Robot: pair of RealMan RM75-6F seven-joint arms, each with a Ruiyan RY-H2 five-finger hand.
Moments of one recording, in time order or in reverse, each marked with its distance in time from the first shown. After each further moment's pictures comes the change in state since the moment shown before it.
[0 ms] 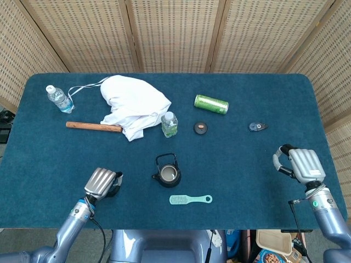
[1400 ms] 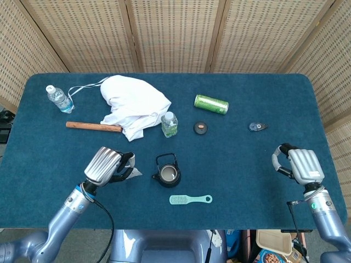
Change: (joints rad) left arm -0.090 0.195 -0.148 -0.259 0.177 0.052 -0.205; right arm -0.027 -0.040 0.006 0.015 -0.056 0.069 0.029
